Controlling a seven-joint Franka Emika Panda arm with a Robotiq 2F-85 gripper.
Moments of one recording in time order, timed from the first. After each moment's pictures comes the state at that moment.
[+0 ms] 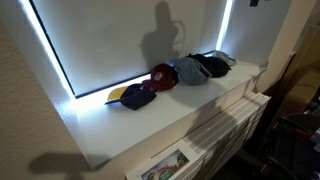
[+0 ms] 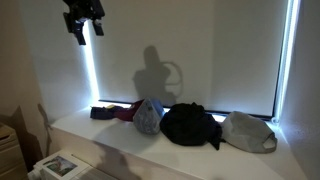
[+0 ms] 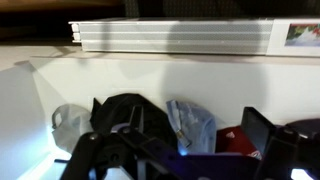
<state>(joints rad) -0.09 -0.51 -0.08 -2.28 -0.24 1.85 0.09</state>
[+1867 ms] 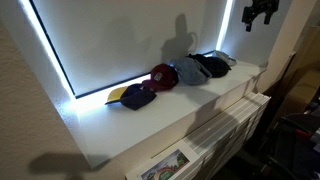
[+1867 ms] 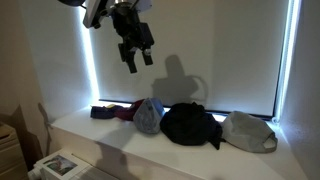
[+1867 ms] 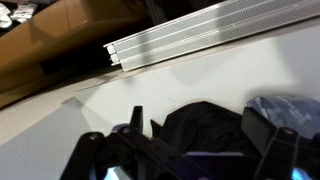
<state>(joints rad) -0.23 -0.22 -0.22 -2.26 -0.37 2.08 0.26</state>
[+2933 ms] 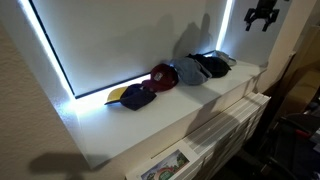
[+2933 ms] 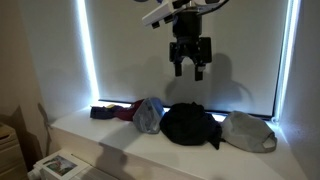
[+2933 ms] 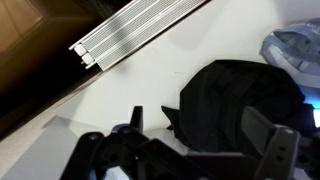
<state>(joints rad) -0.38 0.13 -0.40 -1.94 0.11 2.11 -0.06</state>
